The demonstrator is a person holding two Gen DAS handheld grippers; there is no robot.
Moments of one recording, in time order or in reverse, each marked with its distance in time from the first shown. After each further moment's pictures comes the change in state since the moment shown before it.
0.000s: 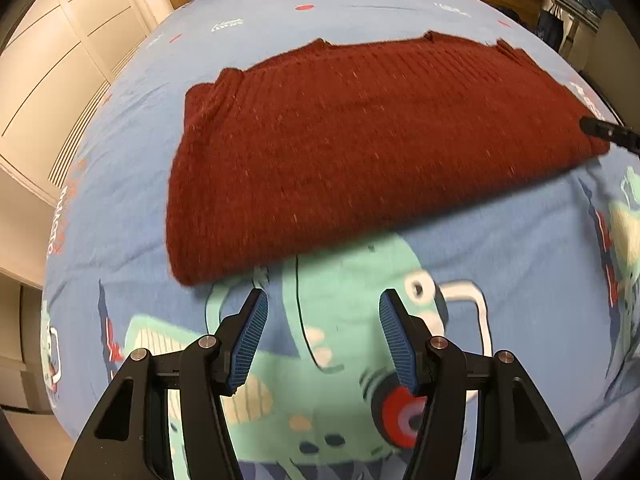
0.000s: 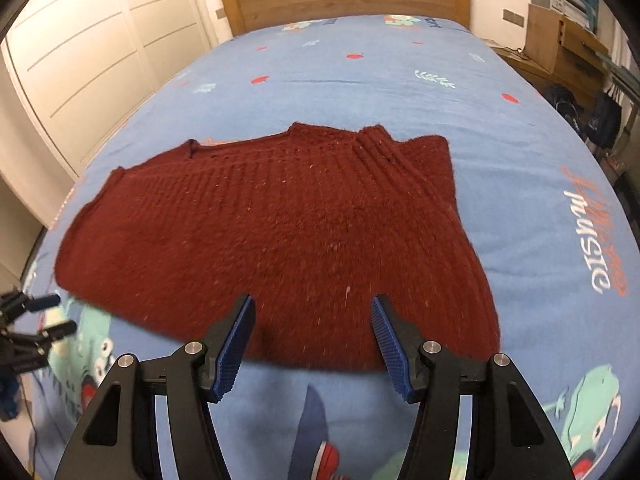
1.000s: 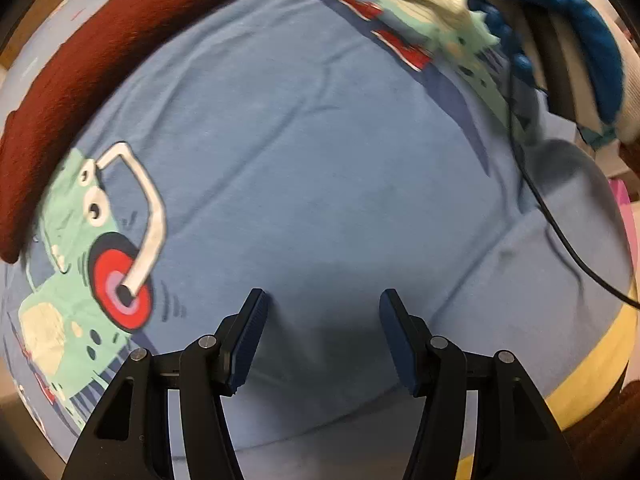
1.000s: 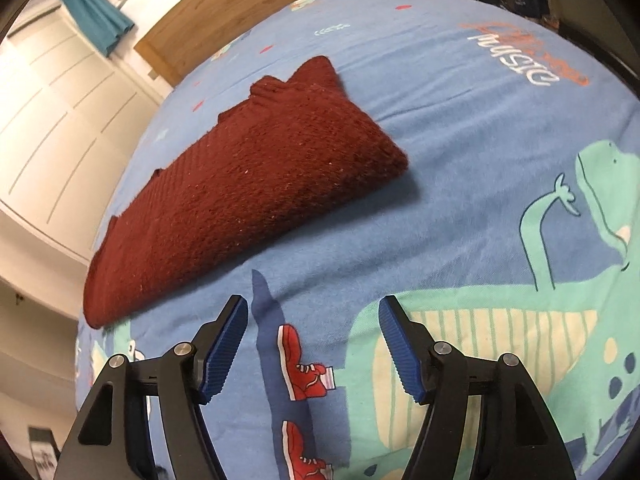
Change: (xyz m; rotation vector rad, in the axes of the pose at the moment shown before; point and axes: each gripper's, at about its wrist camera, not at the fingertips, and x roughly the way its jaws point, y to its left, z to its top) left arm -0.009 -0.188 -0.086 0.474 0.258 -0.294; right arm -0.020 -0.064 -0.100 0.426 -0.022 0.105
